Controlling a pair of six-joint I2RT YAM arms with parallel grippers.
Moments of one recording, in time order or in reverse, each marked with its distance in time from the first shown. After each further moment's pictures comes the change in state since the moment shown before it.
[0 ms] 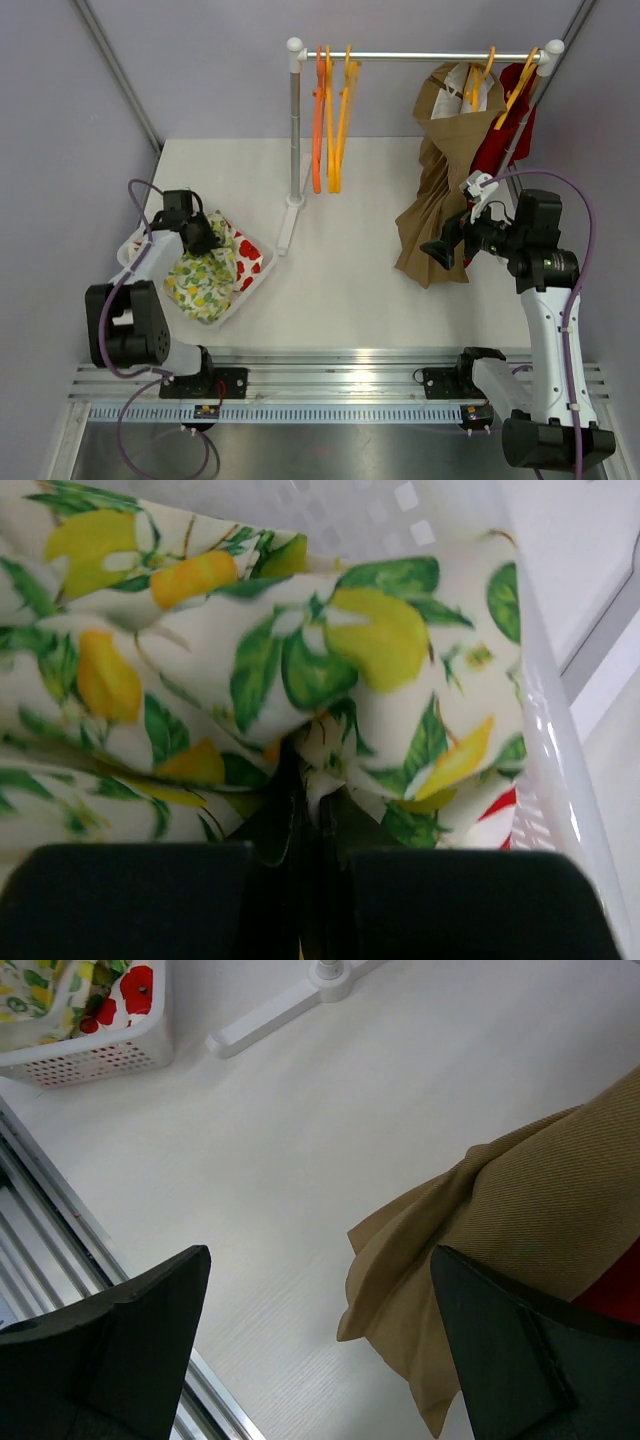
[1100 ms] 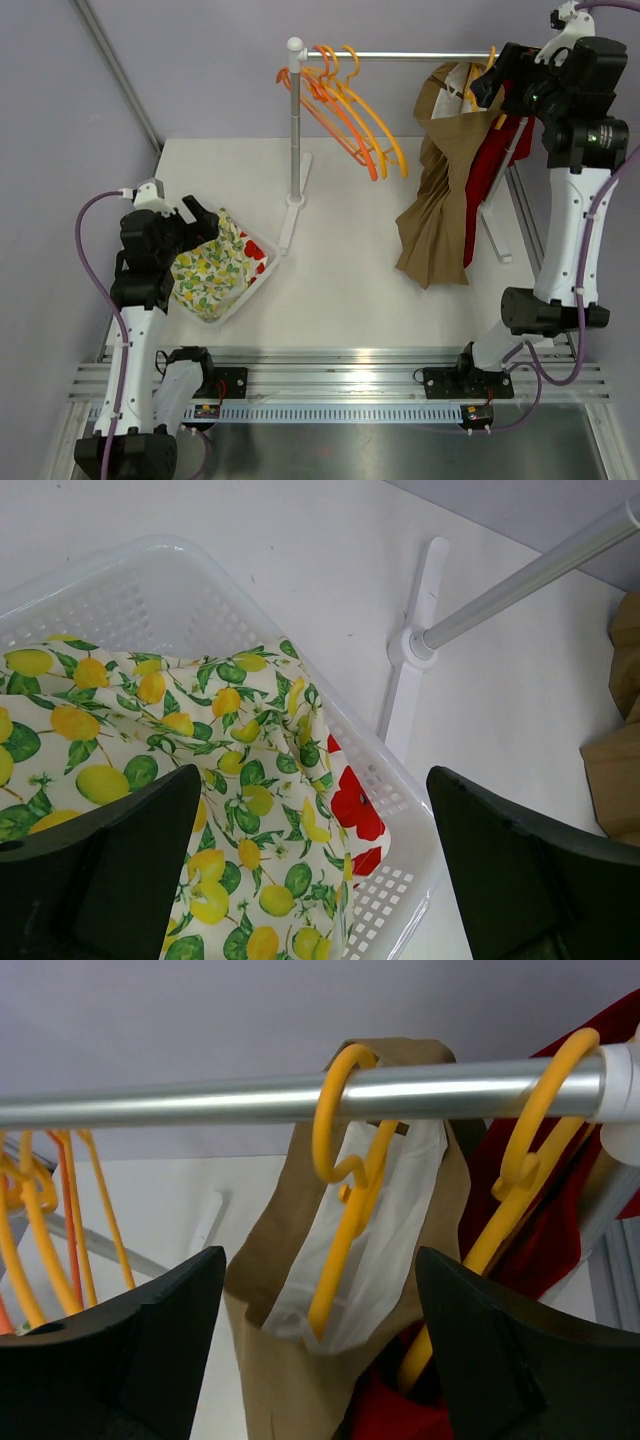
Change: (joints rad) left arm 0.006 -0.609 -0.065 0.021 0.071 0.056; right arm 0.000 0.711 1.222 -0.121 0.537 0.550
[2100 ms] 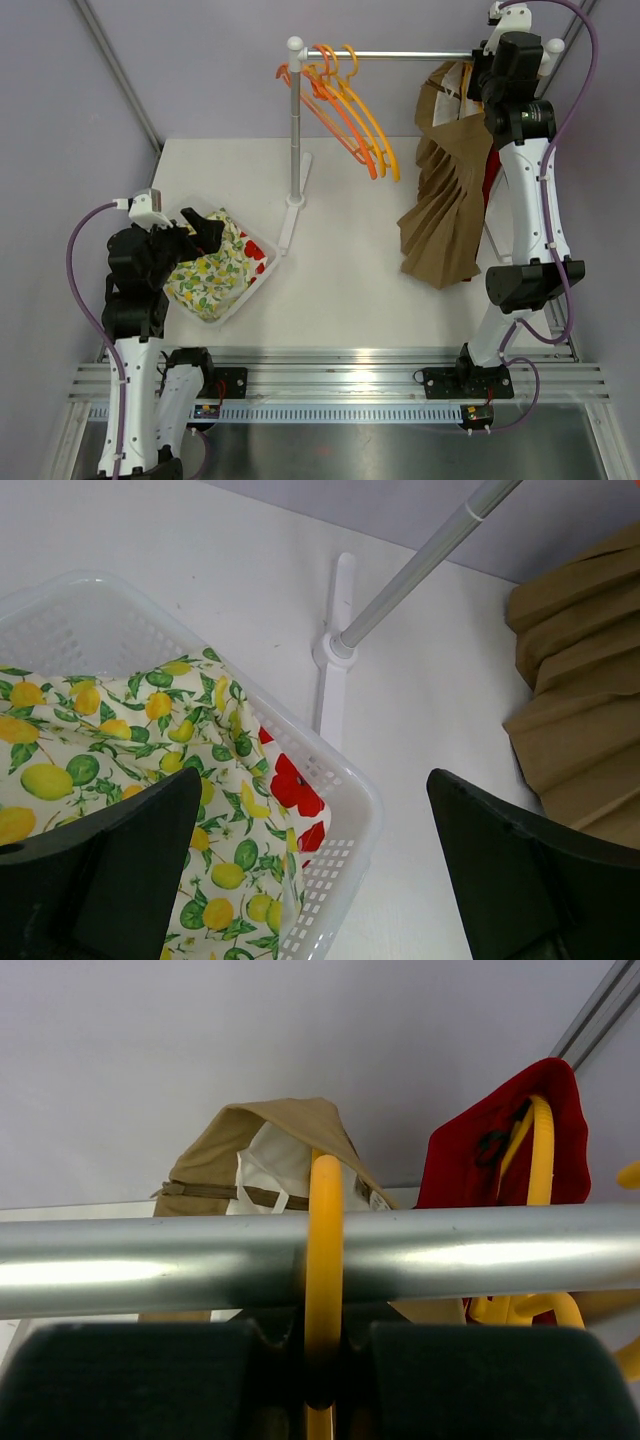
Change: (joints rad) left arm 0.000 -0.160 0.006 -0.053 0.141 0.000; right arm 0.186 0.204 -0.016 0.238 0.498 -0.215
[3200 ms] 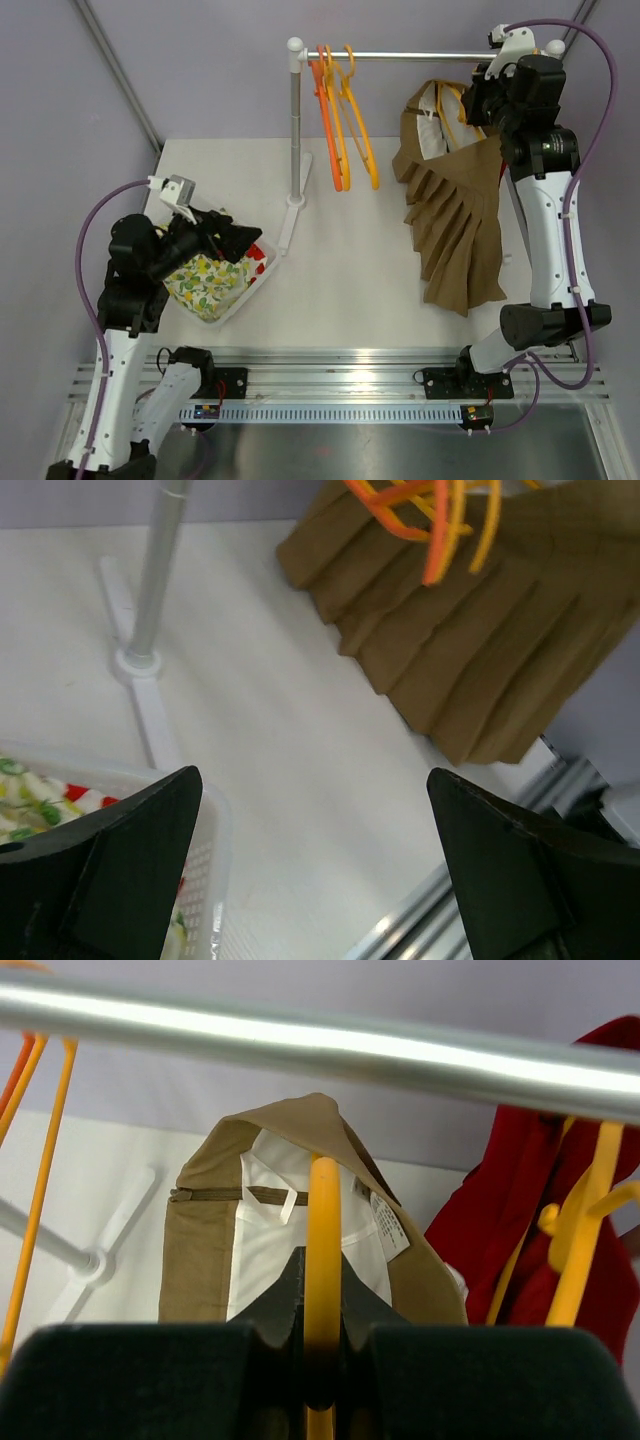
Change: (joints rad) left arm -0.143 0.053 0.130 0.035 0.345 0.022; right arm 0.000 -0.246 -0.225 -0.016 -0.246 0.003
